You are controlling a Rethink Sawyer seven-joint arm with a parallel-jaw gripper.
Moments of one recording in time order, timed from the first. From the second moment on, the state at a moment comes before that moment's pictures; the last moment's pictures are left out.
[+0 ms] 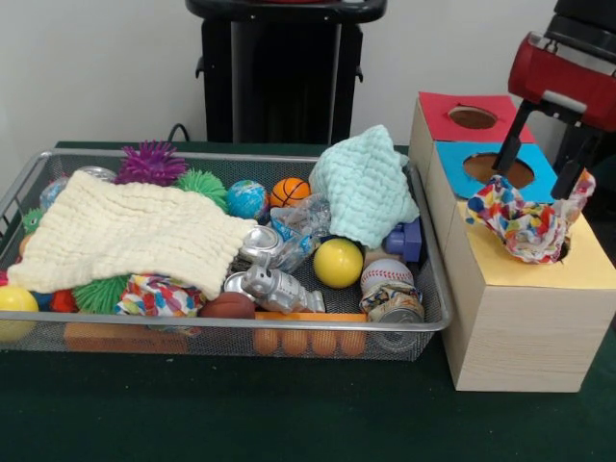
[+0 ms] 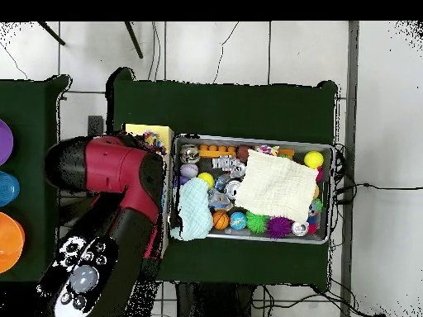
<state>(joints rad) 0.46 -0.35 -0.68 1.25 0.47 0.68 2.09</state>
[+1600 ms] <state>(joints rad) 0.44 -0.35 -0.67 1.24 0.51 0.69 2.09</state>
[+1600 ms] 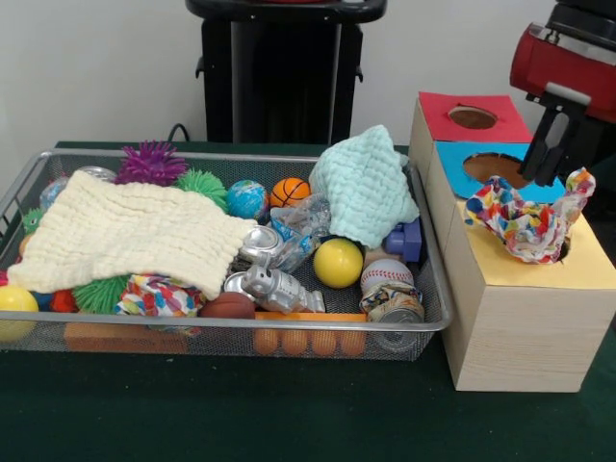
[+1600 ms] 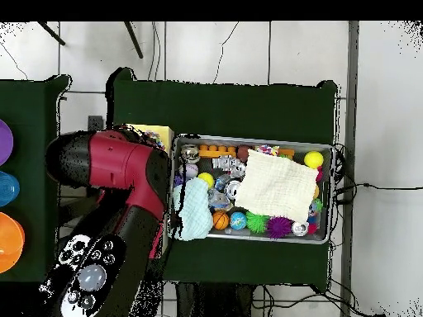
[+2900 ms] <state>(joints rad) 0.46 -0.22 -0.67 1.24 0.57 0.55 2.10</state>
